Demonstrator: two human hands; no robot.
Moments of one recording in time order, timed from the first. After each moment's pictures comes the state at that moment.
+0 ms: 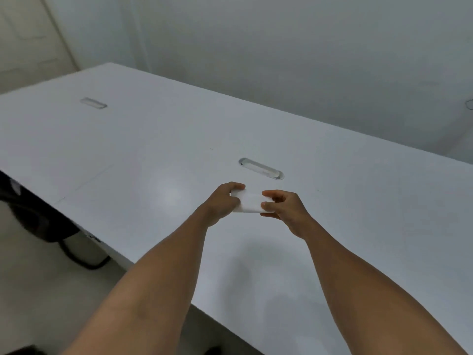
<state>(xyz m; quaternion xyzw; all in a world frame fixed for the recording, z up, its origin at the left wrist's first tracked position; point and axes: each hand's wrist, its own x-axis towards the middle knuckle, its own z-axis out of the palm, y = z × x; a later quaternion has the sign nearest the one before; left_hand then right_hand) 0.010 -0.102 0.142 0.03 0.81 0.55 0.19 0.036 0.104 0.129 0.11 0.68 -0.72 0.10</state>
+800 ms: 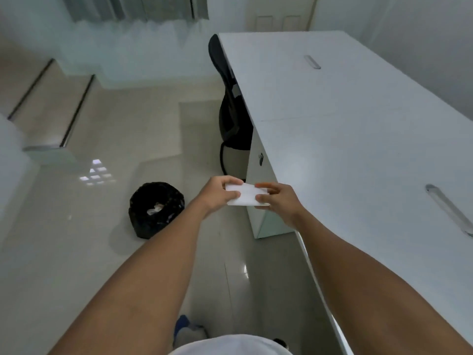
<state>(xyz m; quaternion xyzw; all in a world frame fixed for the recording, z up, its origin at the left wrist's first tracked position) 0.324 -0.386 0.094 -0.34 0.73 0.59 -0.08 0.180 -0.234 0.090 -0.20 0.67 -0.57 0.43</state>
